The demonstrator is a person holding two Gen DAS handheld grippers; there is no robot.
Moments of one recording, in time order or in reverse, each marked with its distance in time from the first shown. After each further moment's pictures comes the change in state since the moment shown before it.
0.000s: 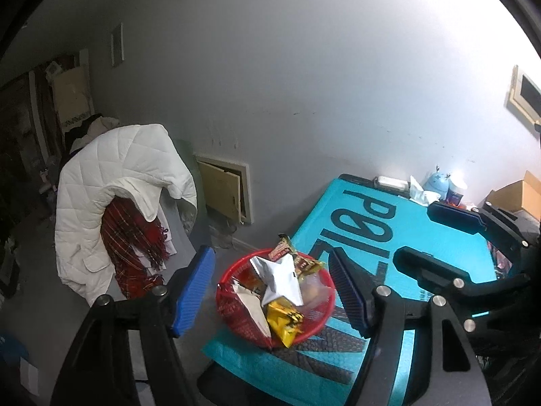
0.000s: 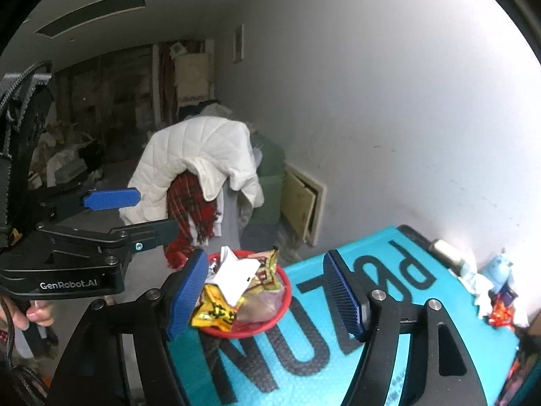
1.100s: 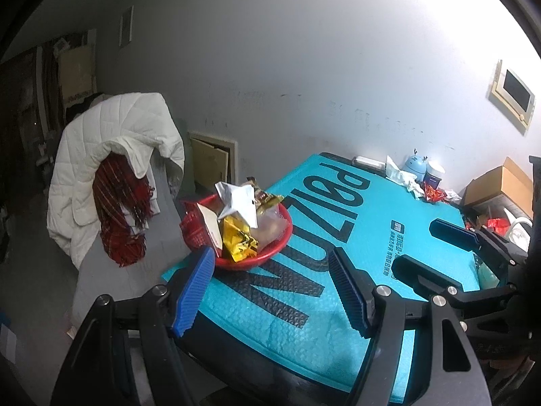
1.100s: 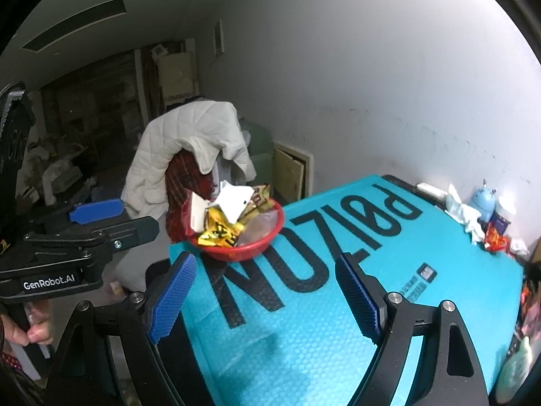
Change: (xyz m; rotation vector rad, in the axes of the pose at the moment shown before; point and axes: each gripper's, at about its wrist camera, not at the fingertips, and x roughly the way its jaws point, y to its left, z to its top) left arm -0.040 -0.043 -0.090 -0.082 0.025 -0.034; right arm -0.056 -0.002 -0.095 0.113 0.041 -0.023
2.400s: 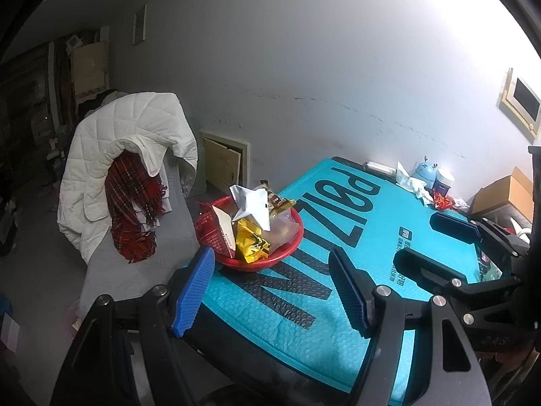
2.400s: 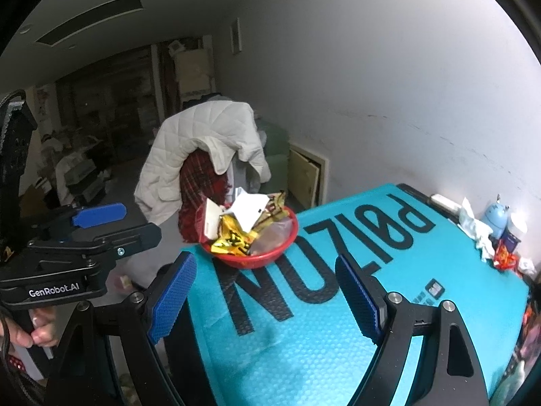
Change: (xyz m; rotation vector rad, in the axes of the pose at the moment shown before) left arm -0.008 0.007 0.005 -0.025 -0.008 0.047; right arm 0.002 0.006 0.018 -0.050 0.006 0.059
